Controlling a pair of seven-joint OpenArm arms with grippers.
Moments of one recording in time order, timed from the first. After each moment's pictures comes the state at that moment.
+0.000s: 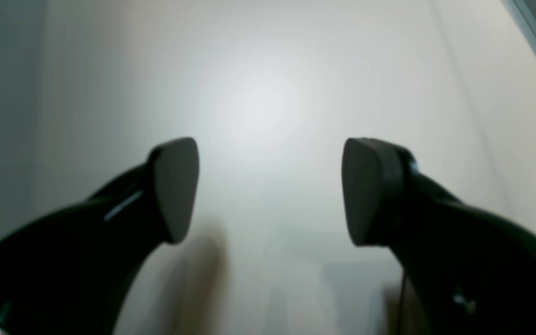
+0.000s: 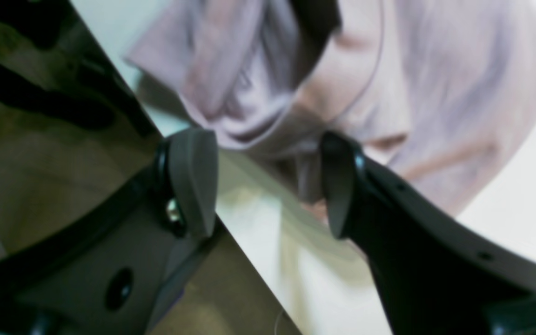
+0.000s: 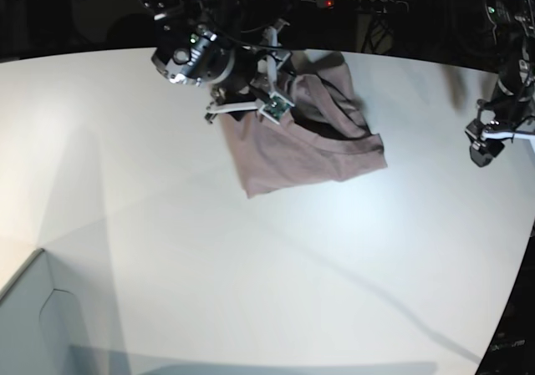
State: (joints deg) left arm 18.0 -20.3 -24.1 86.1 -51.0 0.5 24.8; right arm -18.1 -3.6 -14.7 99.2 -10.4 39.7 -43.9
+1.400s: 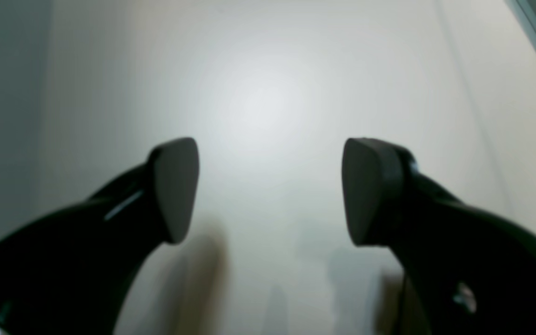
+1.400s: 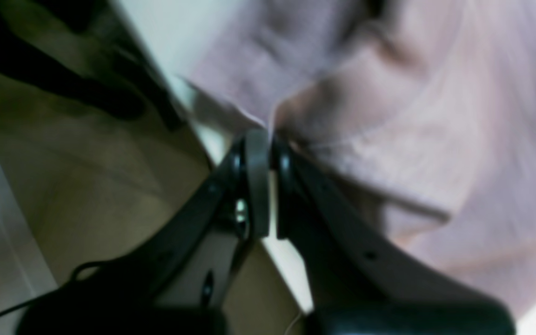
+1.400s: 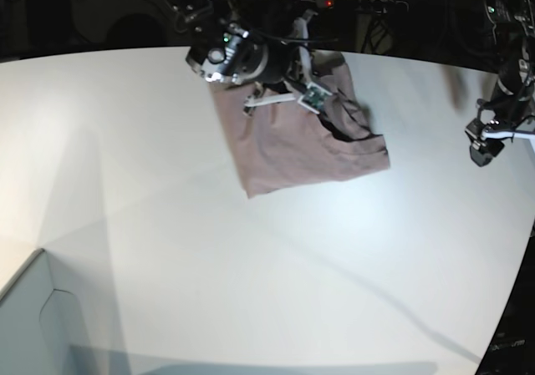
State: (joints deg) left arm 18.0 -20.1 -24.3 85.8 -51.0 0.5 24.8; right arm -16.6 -6.7 -21.6 94.7 -10.3 39.7 -43.7
